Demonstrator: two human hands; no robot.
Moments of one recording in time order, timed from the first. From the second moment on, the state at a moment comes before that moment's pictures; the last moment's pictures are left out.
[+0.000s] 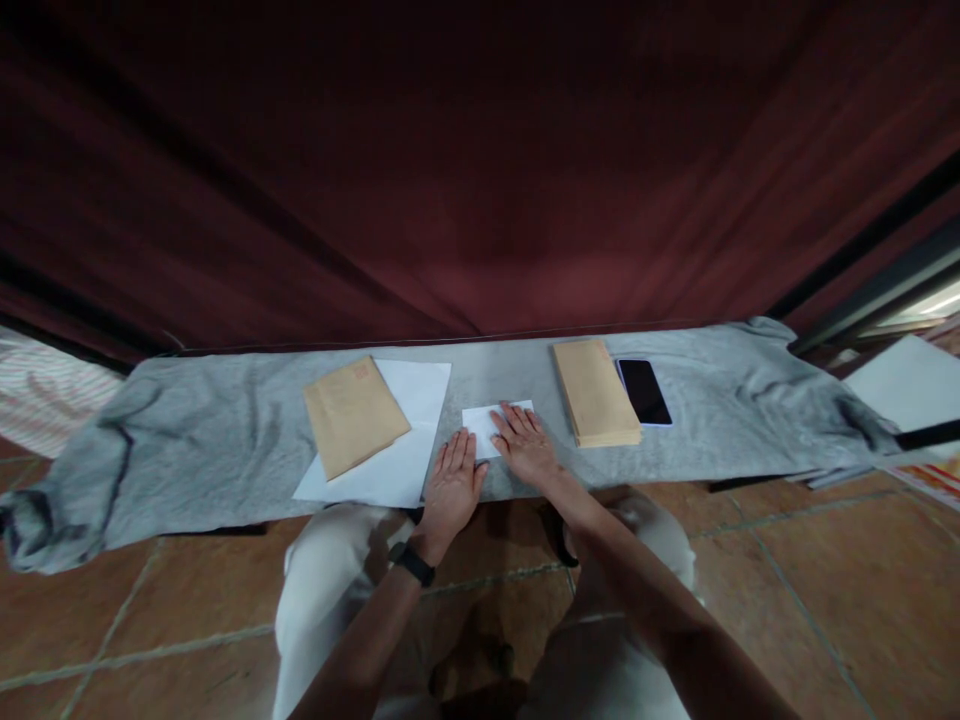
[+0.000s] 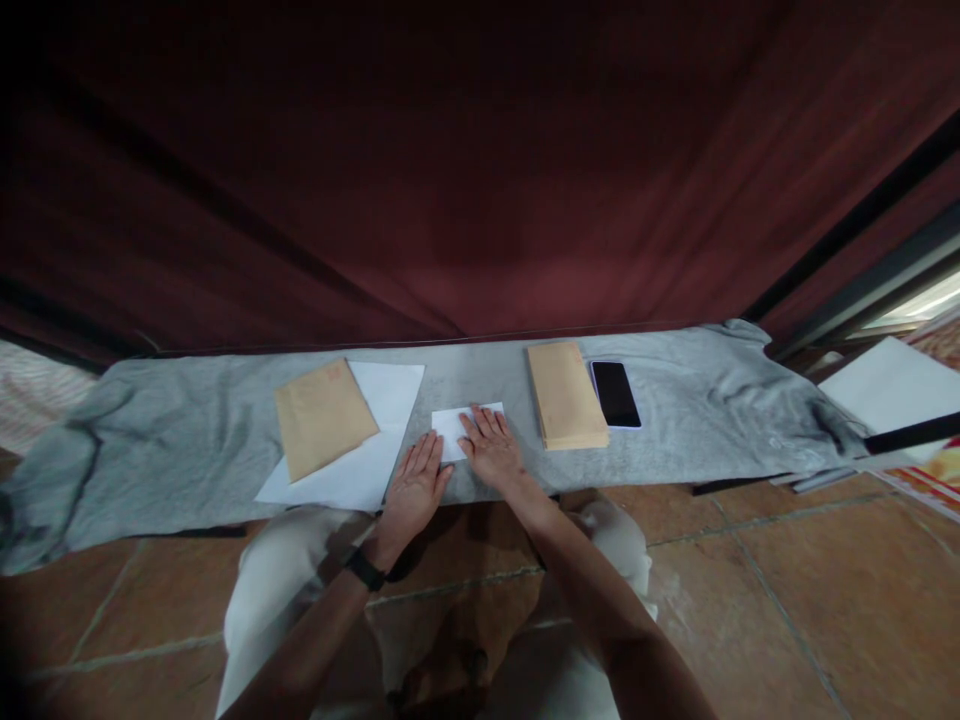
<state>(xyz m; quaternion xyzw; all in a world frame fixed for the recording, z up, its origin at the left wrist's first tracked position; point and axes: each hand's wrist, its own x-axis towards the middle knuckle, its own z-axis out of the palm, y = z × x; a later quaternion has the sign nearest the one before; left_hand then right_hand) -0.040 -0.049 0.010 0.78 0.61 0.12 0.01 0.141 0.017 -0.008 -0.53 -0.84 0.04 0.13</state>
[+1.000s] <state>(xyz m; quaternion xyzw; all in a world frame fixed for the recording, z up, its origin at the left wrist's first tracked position) -0.133 -0.094 0.044 0.75 0.66 -0.03 -0.01 0.141 0.016 -0.004 -0.53 -0.83 0.05 0.13</state>
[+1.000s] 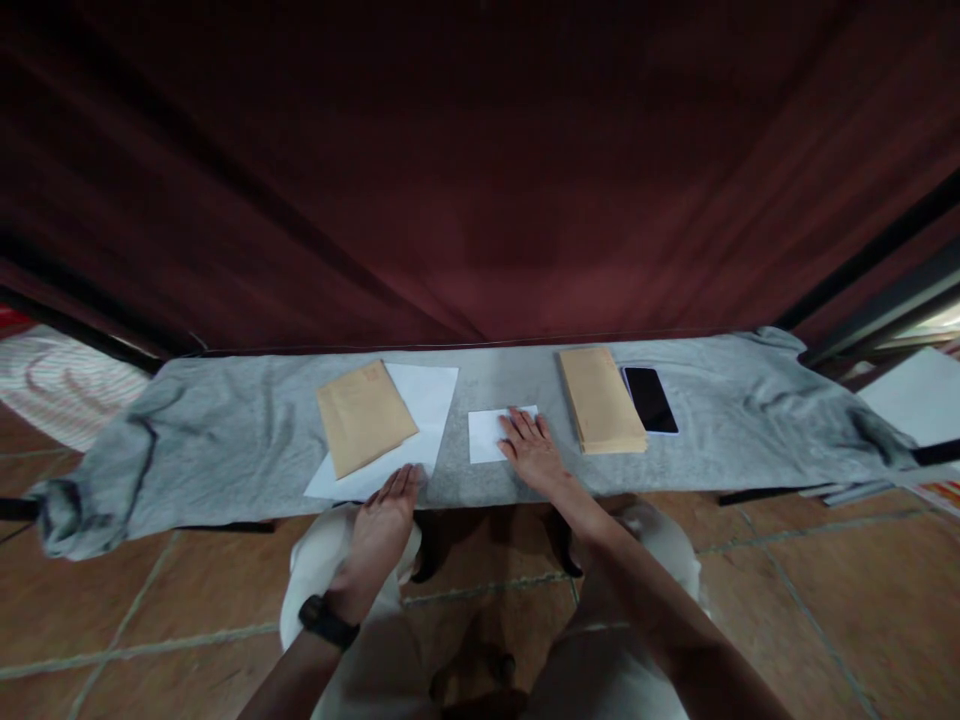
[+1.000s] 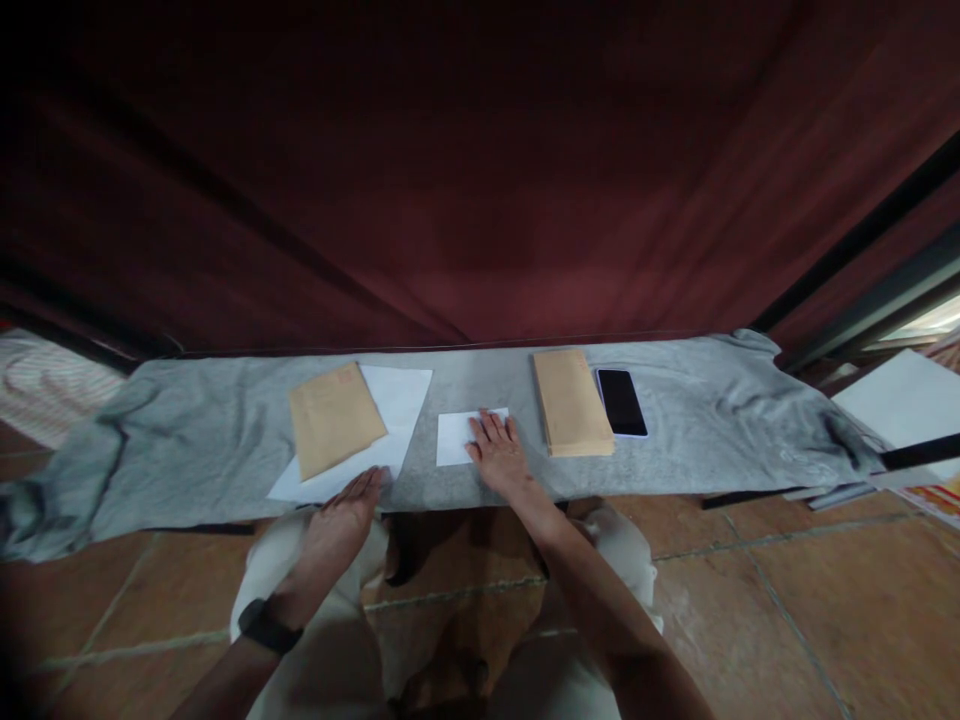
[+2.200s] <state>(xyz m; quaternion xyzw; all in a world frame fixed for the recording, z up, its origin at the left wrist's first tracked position) -0.020 -0.011 0.010 0.75 0.61 0.24 0.13 0.122 0.012 0.002 -0.48 -0.86 0.07 0.14</state>
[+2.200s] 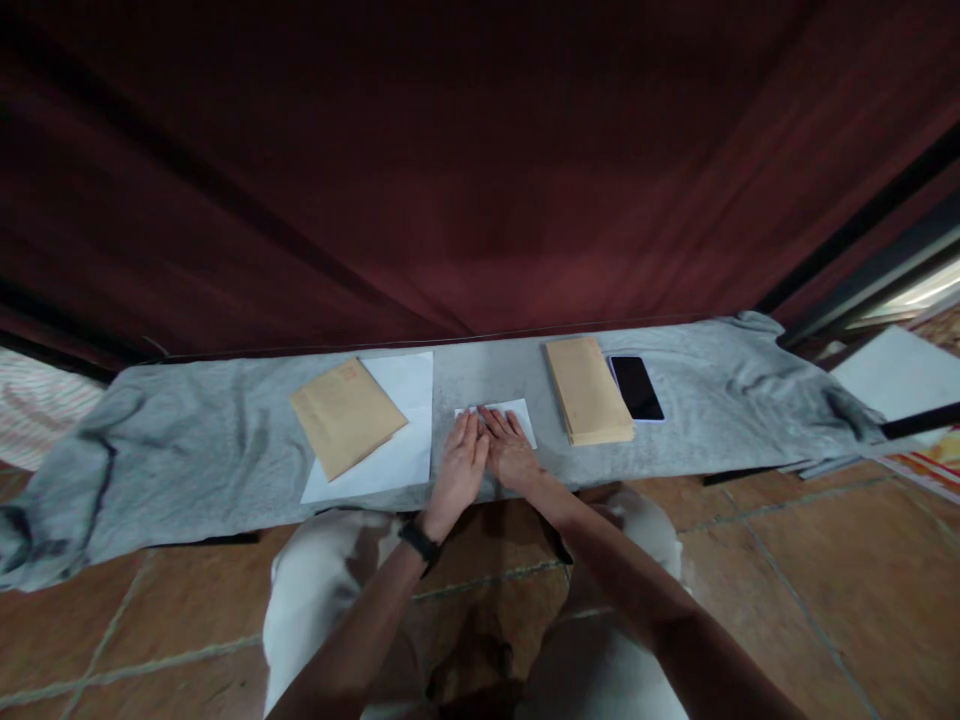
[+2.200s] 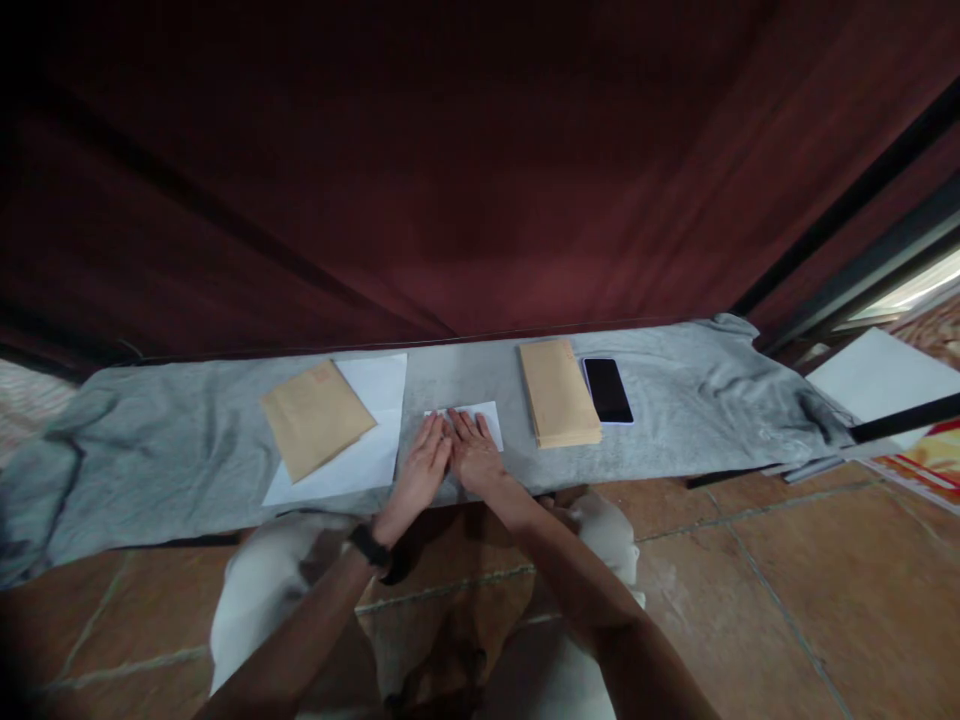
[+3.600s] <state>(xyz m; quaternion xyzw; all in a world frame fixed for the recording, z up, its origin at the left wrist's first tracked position) -0.002 -0.005 -0.003 0.75 0.64 0.16 0.04 0.136 0.017 0.000 -0.55 -0.83 0.03 0.10</state>
